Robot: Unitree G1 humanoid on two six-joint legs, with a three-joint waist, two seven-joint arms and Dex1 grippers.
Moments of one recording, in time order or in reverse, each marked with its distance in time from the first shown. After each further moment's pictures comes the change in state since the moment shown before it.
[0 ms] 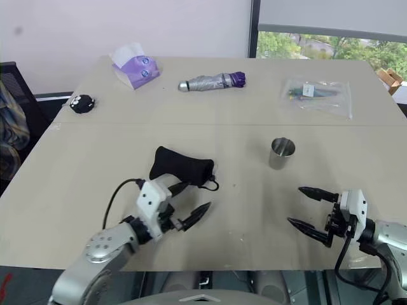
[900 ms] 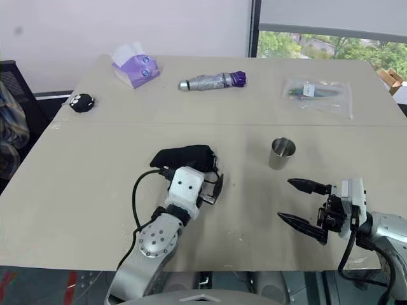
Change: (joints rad) left arm -0.131 -0.279 -0.279 -0.006 0.512 0.151 0.429; right arm -0.003 -0.036 -0.007 -0.163 0.128 0.173 -0.047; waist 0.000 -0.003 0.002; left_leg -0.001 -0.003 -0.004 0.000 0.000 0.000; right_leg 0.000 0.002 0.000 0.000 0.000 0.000
